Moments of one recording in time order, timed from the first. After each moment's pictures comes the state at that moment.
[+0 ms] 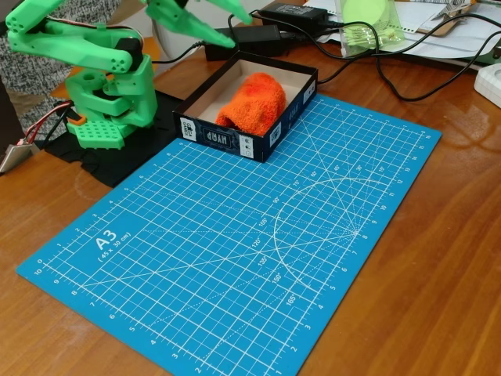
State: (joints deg) arm -21.3 177.2 142.6 70.1 0.0
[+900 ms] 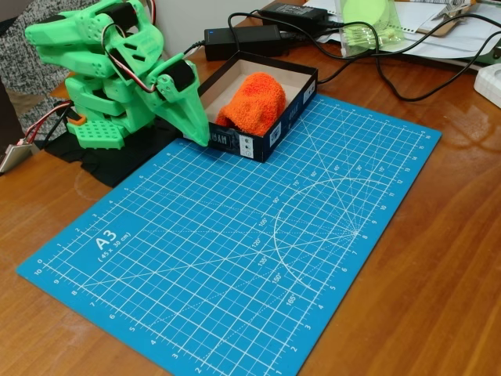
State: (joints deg) arm 0.1 192.6 176.1 62.1 -0.3
